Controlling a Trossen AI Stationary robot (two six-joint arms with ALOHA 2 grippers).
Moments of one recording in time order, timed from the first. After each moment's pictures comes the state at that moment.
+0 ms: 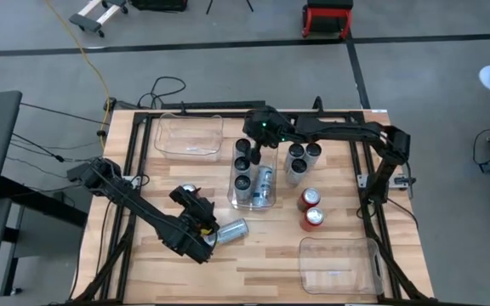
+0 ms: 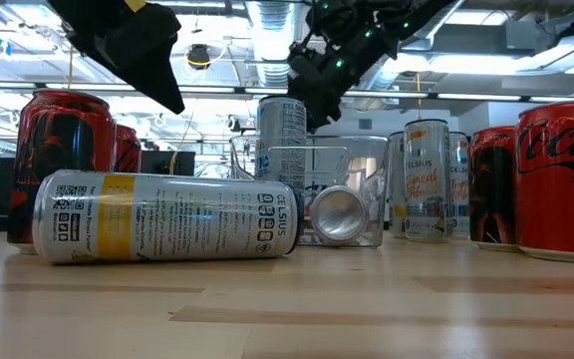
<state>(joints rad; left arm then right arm) -0.59 1.78 1.34 -1.32 -1.00 -1.29 -0.31 1.77 1.39 -0.30 -0.01 -0.03</state>
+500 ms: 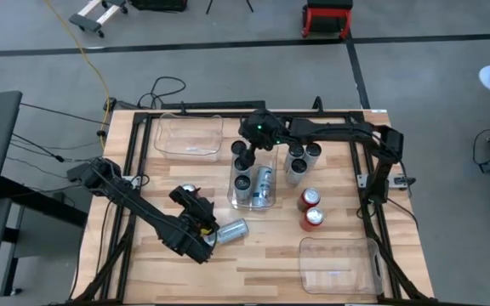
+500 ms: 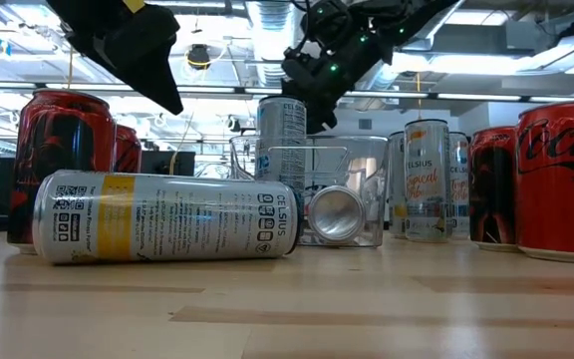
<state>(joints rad) -0.59 1.78 1.34 -1.32 -1.00 -1.30 -0.31 1.81 1.39 -0.28 0.00 0.01</state>
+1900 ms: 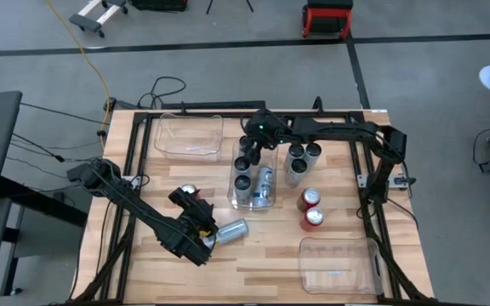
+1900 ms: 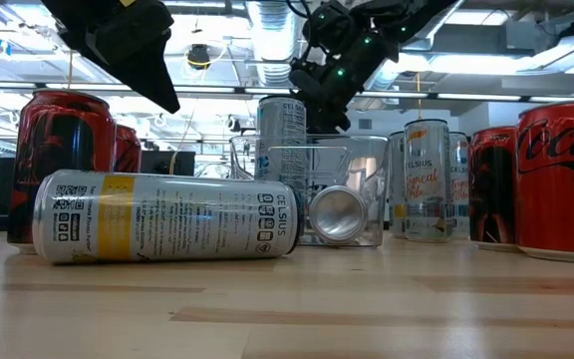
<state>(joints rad) -0.60 1.78 1.34 -1.32 -0.99 -1.31 -0.31 1.79 1.39 -0.37 0.05 0.06</state>
